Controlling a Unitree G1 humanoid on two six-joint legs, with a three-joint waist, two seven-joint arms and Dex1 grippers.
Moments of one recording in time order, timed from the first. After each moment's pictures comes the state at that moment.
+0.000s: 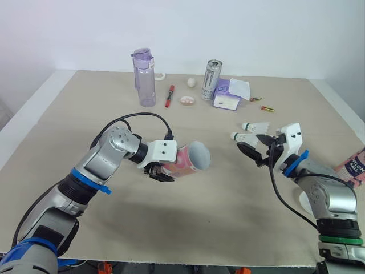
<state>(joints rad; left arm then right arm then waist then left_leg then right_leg) -0.78 0.59 -0.47 0.02 0.04 0.39 -1.31 -0.32 -0.62 -0.21 0.01 0.46 0.50 0.63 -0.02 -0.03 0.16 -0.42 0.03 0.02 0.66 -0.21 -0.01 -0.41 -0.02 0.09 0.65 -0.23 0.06</state>
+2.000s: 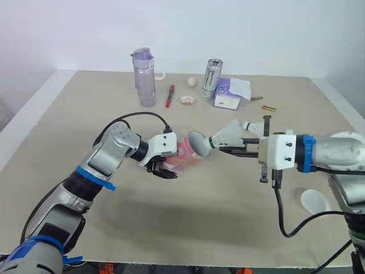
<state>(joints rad) -0.81 0.54 -0.44 0.07 -0.01 0.53 -1.30 -0.45 -0.91 0.01 -0.34 0.24 -0.04 1.14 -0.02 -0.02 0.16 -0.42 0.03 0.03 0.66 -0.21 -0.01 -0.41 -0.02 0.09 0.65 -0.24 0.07</state>
